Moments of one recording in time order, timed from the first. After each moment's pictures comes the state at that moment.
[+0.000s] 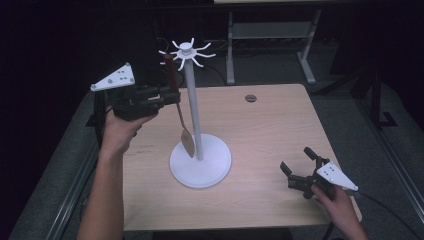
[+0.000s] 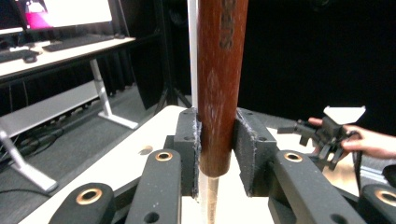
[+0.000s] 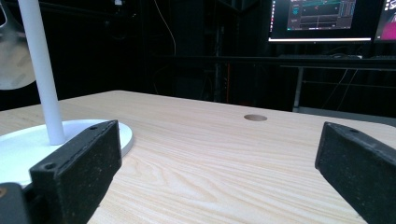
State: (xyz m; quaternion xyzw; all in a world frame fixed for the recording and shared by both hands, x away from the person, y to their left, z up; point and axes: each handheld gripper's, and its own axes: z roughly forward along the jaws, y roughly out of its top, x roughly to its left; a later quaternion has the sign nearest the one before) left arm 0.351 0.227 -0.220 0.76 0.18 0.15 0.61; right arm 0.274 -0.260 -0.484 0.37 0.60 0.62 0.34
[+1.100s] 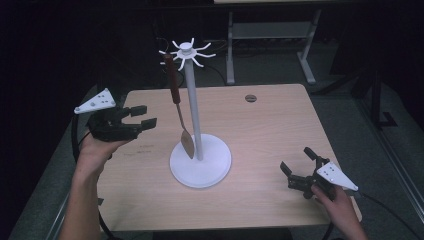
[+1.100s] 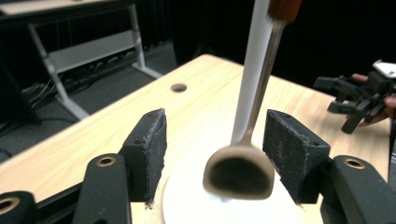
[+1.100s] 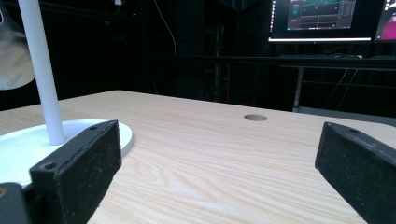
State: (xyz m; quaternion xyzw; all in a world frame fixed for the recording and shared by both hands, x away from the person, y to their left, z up) left arm 0.328 0.284 -0.269 0.78 0.28 0.17 0.53; right arm 0.274 -0.260 -0.484 0.37 0.60 0.62 0.34
